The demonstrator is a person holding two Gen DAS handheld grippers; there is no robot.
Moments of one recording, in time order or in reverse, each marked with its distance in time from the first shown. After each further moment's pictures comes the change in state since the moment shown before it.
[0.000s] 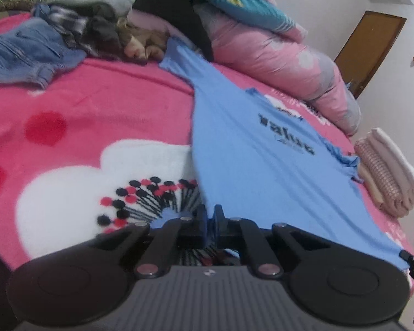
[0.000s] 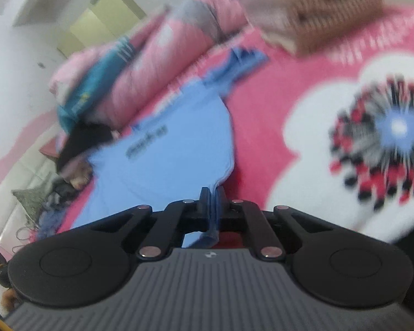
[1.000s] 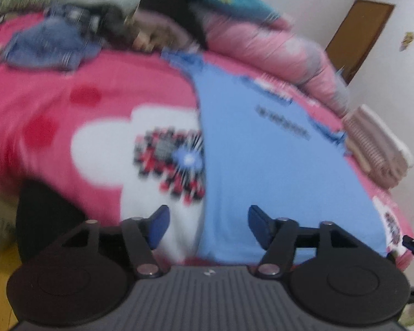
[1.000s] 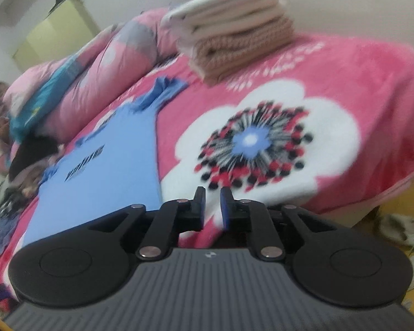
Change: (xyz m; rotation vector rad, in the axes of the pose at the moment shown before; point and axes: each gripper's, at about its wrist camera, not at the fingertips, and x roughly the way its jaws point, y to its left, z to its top) left arm -0.072 0.007 -0.042 0.075 0.005 -0.017; right arm -0.082 -0.041 -0.003 -0.015 -0.068 -0.308
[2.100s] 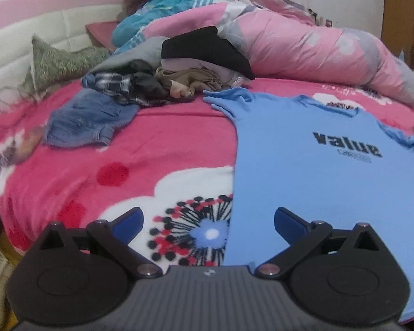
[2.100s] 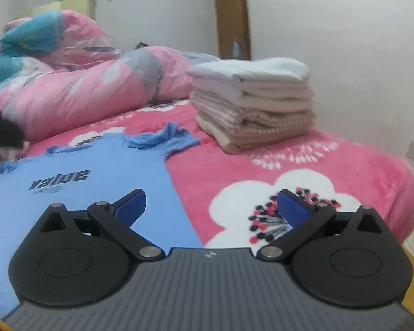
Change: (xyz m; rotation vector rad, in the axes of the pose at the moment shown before) left arm 0.053 -0.085 0.050 0.152 -0.063 0.472; right arm 0.026 0.131 -0.009 -0.328 -0.257 -0.214
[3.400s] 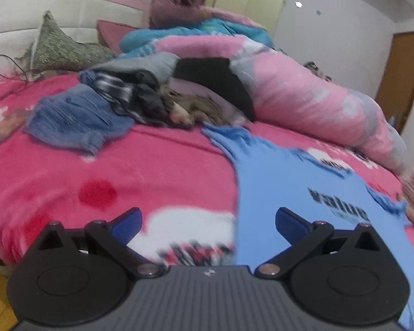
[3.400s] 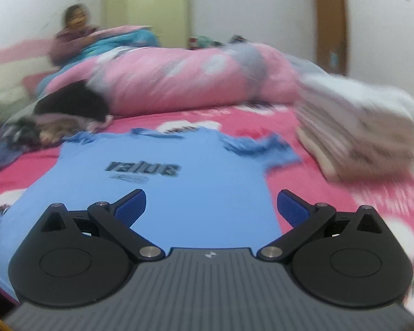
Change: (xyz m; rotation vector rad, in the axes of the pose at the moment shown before) left arm 0.043 0.059 0.012 -0.234 -0.162 -0.146; right arm 0.026 0.086 0.047 -0.252 0.022 0.362
